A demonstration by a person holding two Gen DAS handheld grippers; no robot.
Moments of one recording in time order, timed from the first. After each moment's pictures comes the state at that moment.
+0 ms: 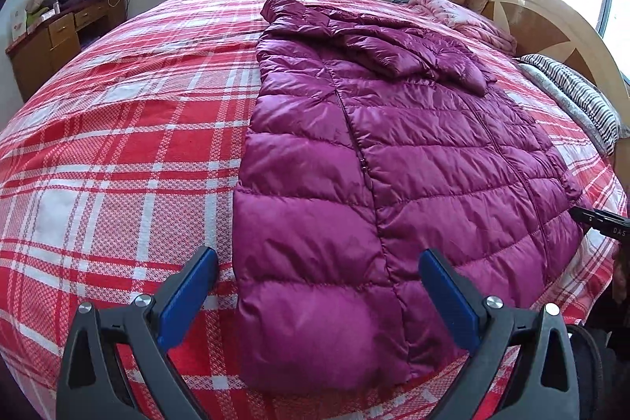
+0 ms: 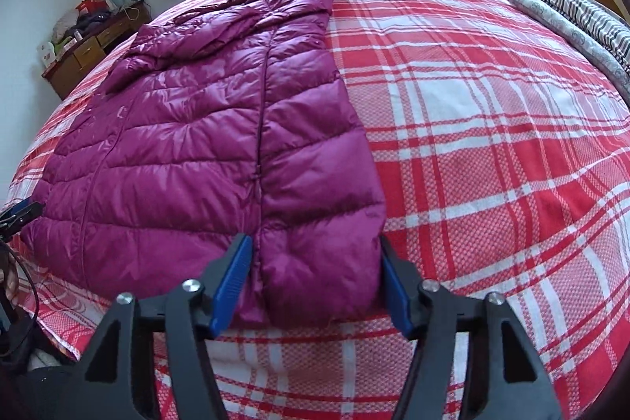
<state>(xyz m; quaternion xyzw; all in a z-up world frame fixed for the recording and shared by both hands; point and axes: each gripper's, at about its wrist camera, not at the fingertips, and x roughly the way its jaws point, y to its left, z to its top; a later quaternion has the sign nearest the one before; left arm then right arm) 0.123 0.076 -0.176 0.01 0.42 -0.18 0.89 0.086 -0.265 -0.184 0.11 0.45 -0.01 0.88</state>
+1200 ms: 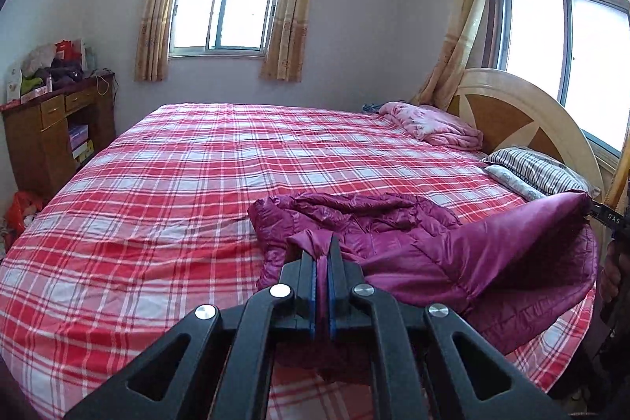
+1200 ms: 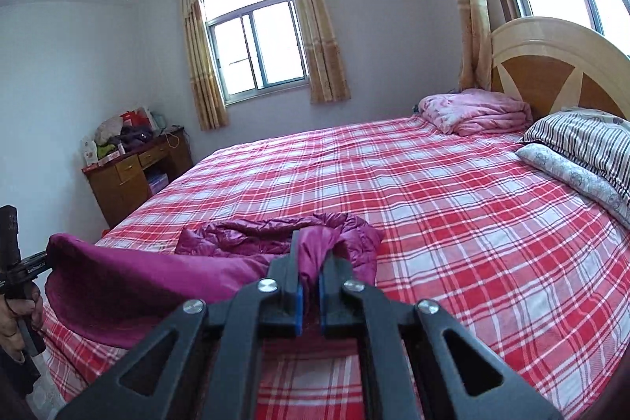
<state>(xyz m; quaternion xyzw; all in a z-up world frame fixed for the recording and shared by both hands) 0.192 0.093 -0.012 -0.02 0.24 -0.23 0.94 0.140 -0.289 0.001 0.11 0.19 -0.02 0.98</state>
